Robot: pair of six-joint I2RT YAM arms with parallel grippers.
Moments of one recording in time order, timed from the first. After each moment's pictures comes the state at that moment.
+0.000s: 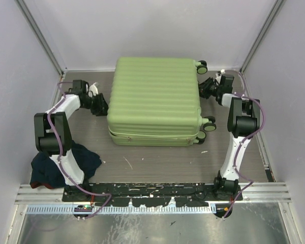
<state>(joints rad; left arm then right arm) 0.05 1.83 1.28 -0.54 0.63 -0.27 -0.12 2.15 1.36 0.24 -0.73 0.85</state>
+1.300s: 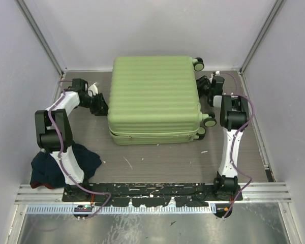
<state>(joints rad) 0.06 1.89 1.37 -0.65 0.66 -0.20 -0.06 2.40 1.51 0.50 -0.59 0.99</state>
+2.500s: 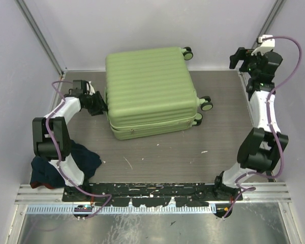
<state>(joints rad) 0.04 1.77 1.24 -0.46 0.35 -0.40 -0.29 1.67 1.49 0.12 -0.34 0.07</state>
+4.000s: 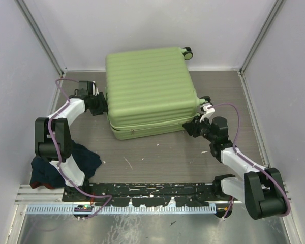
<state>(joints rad) -0.04 1.75 1.21 -0.42 0.17 -0.39 0.16 1.10 0.34 0.46 -0.46 0.25</state>
